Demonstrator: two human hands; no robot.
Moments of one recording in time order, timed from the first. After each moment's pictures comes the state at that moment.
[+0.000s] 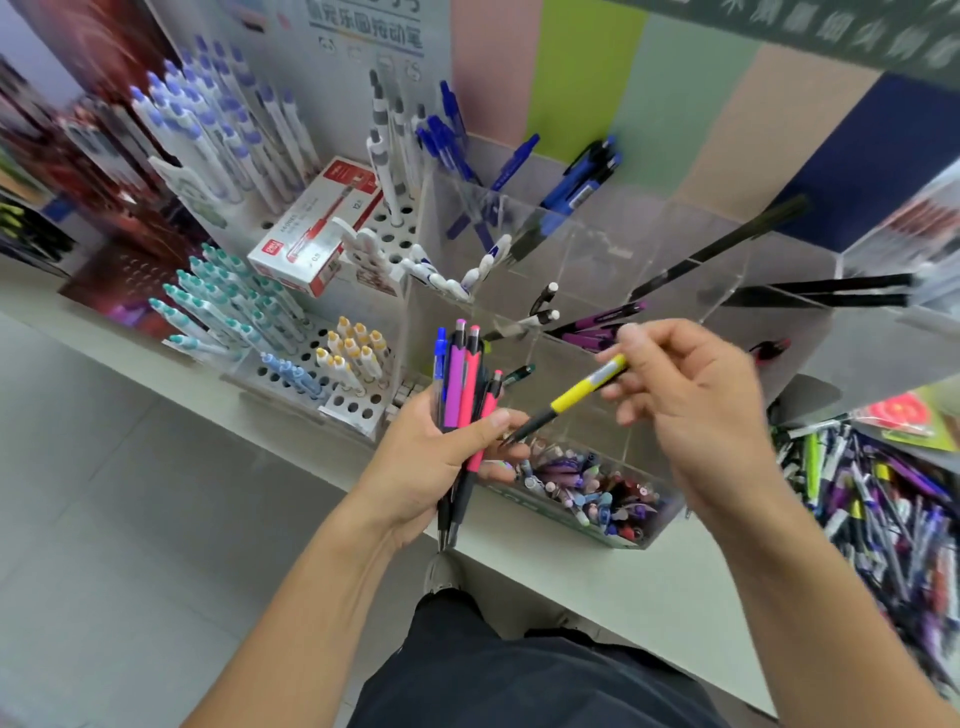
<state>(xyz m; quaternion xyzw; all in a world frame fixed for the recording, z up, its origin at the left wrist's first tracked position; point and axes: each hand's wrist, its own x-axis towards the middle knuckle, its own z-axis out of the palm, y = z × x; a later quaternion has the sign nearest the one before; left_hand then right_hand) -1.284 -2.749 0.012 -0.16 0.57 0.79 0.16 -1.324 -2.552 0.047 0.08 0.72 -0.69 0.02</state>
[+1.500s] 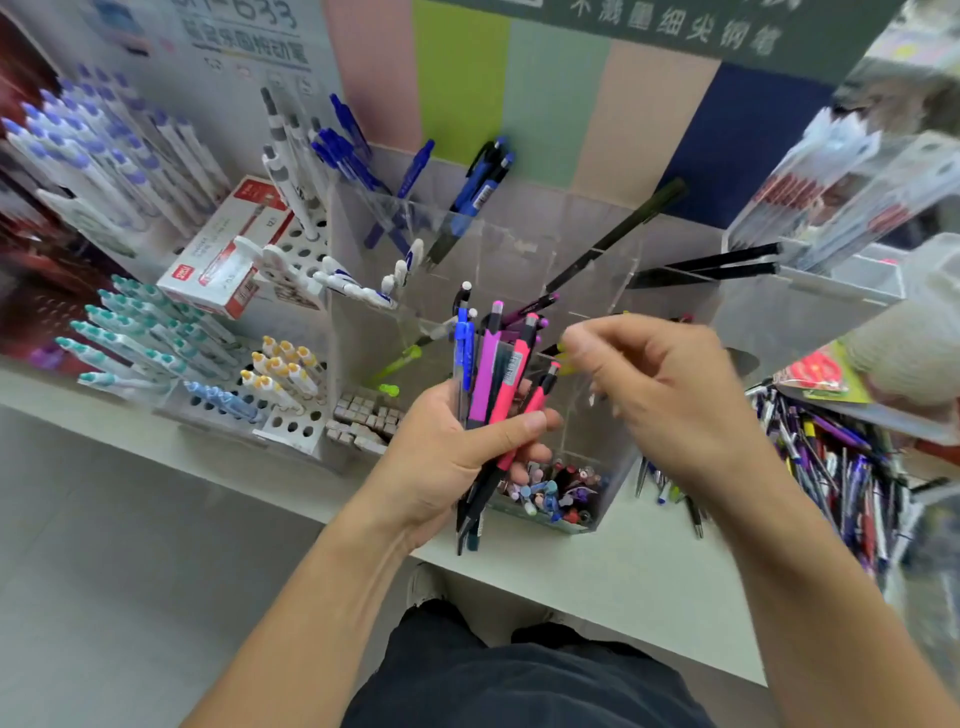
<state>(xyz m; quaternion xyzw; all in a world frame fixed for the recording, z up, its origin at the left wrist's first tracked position) -1.291 -2.690 0.038 -0.07 0.55 0.80 0.22 -1.310 -2.511 0.072 -0.01 0.87 -0.49 -0.01</state>
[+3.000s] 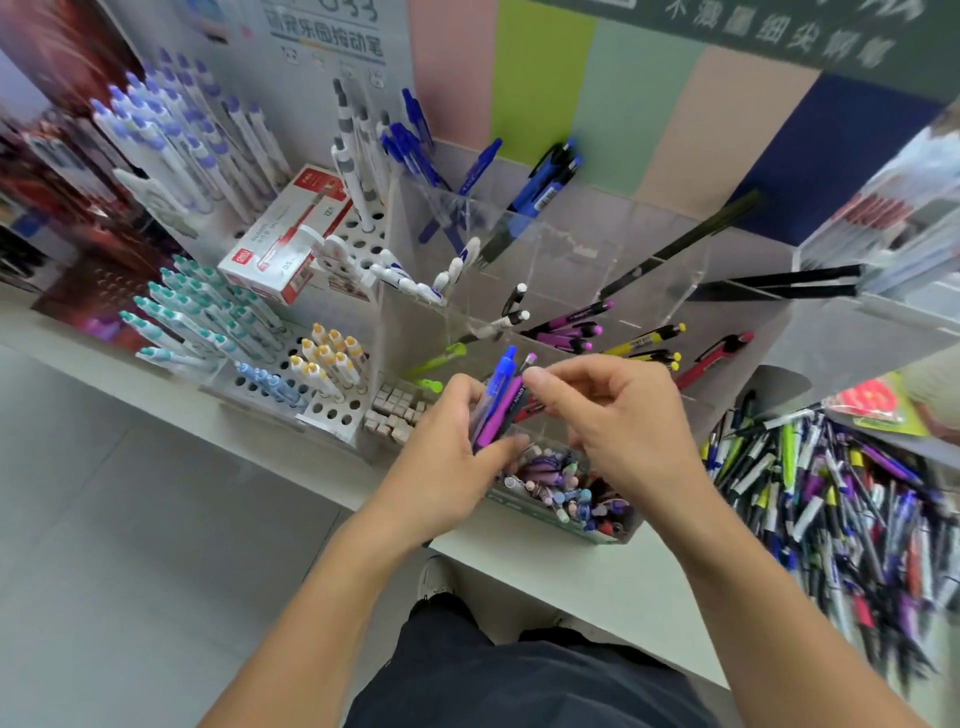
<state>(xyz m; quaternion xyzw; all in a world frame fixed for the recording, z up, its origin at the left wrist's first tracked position) -1.289 -2.729 0.005 -0.03 0.80 0.57 0.16 -1.314 -2.558 0.038 0.01 0.84 -0.54 0.05</state>
